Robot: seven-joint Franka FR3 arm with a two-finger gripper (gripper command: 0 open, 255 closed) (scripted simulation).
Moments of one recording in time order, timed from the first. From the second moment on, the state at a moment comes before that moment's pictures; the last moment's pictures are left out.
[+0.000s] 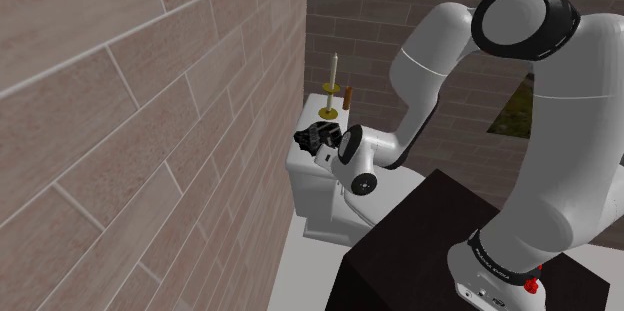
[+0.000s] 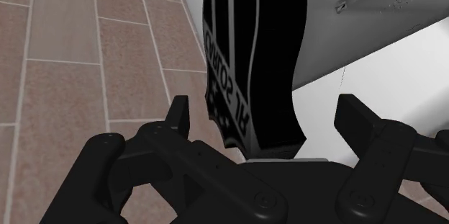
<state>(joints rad) -0.26 0.54 0.46 -2.42 -2.38 2.09 0.94</state>
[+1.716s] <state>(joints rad) -0.28 0.43 0.48 -2.45 -2.33 2.16 0.91</state>
